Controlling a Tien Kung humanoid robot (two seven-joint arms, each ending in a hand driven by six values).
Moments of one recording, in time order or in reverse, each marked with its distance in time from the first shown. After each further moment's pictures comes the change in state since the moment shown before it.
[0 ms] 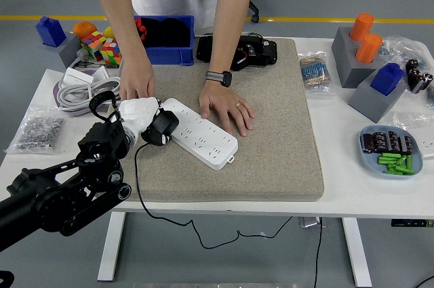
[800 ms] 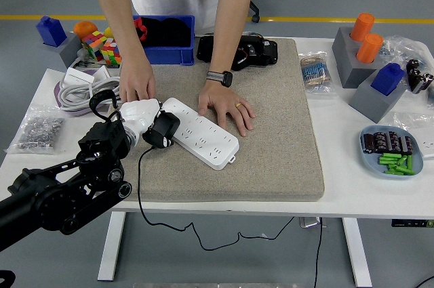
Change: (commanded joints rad) left arm -0.002 -0.001 -0.009 -0.009 -0.032 -0.002 0.000; right arm -0.002 0.002 -0.002 -0.001 0.001 0.000 0.000
